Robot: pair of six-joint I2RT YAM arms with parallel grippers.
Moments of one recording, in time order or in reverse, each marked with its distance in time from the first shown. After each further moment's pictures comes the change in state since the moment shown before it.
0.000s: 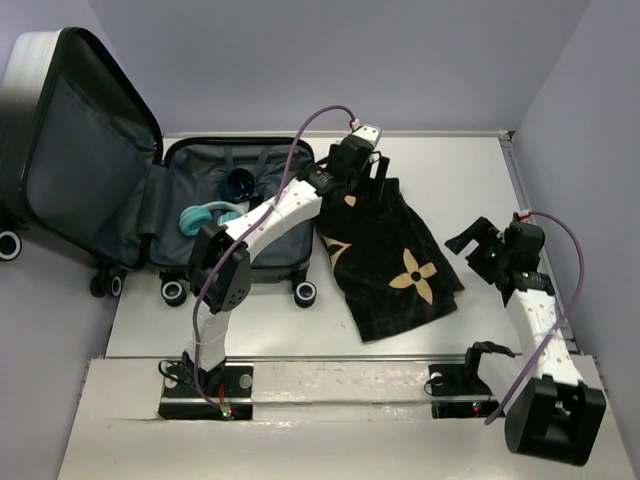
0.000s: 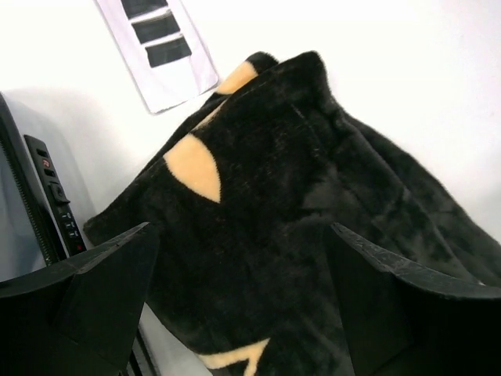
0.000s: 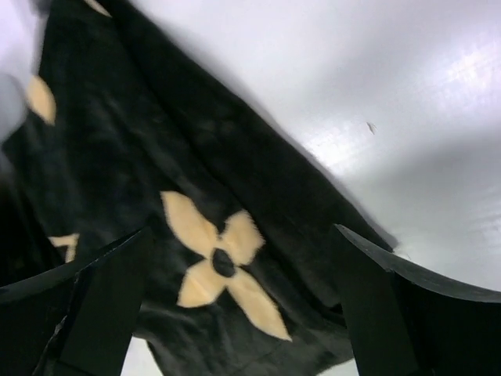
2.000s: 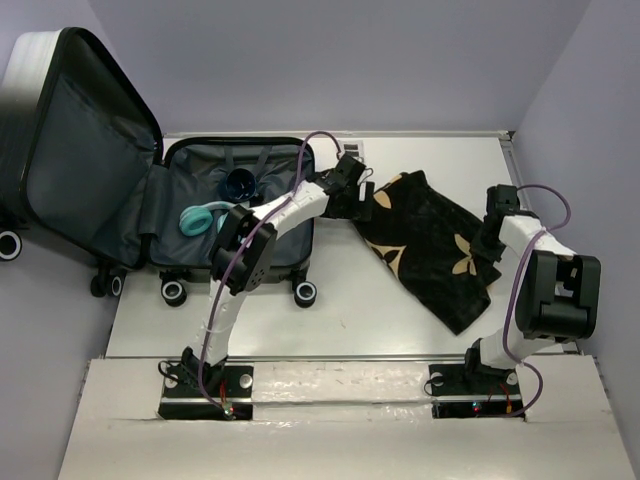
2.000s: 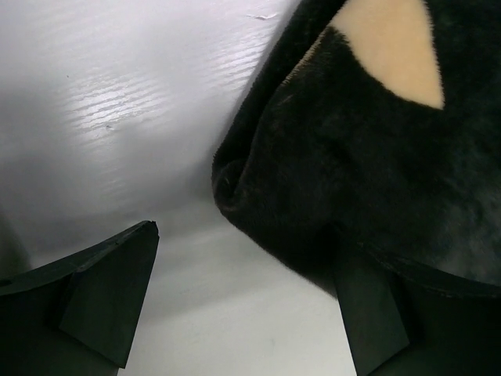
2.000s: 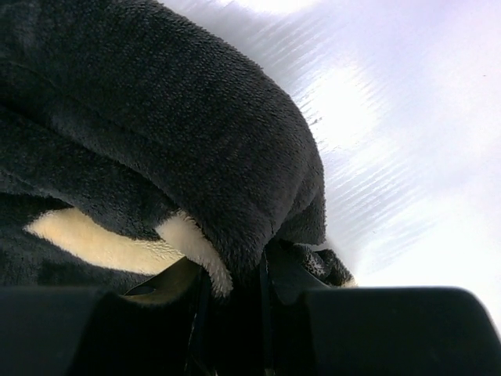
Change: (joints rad) left arm 0.076 0.195 0.002 -0.108 0.187 -0.199; right arm 0.050 0.696 0.386 -0.230 0.515 -0.150
